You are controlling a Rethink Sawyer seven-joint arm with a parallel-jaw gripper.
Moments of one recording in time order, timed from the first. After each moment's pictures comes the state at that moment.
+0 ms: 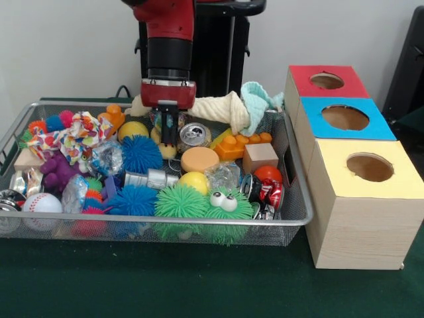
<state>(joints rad) 0.18 0.00 -0.77 1.63 -0.84 -0.79 2.85</state>
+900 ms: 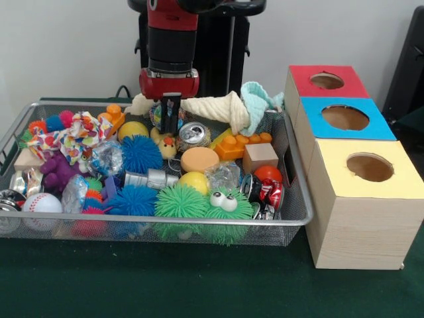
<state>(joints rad) 0.33 -0.03 -0.77 1.47 -1.45 -0.63 3.27</state>
